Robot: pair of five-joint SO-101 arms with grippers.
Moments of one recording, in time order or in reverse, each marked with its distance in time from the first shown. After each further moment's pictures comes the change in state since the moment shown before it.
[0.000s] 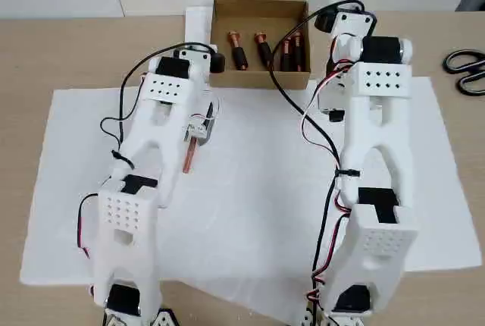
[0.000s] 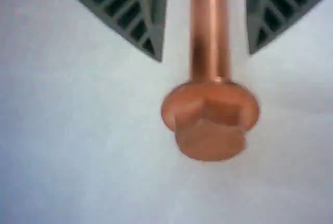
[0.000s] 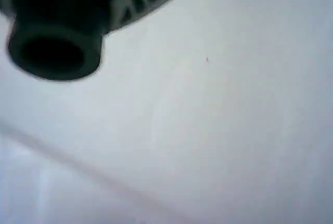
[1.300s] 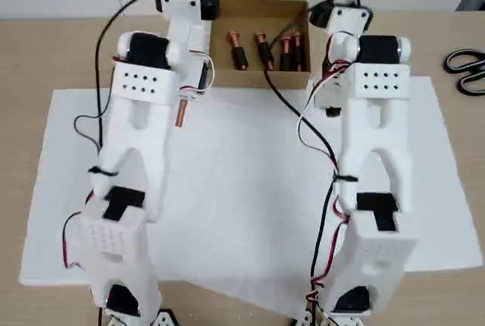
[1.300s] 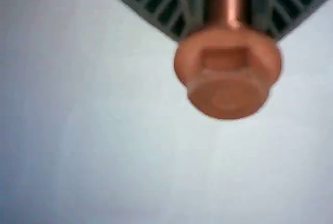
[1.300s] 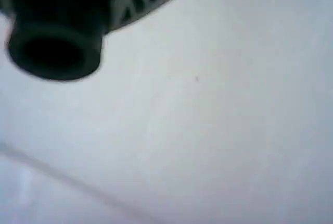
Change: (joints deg) left arm 0.1 -16.8 -9.8 2.5 0.1; right arm -1.8 -5.5 0.0 0.2 0.0
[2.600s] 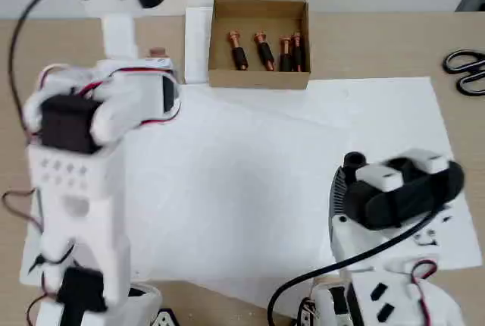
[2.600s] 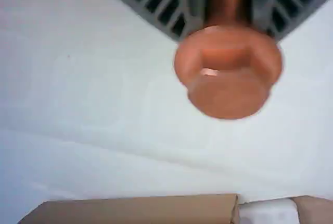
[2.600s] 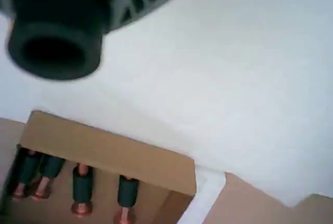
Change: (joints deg) left arm 0.0 -38.6 15.1 0.0 9.3; right arm -6.6 -102.9 65.2 -12.0 0.0
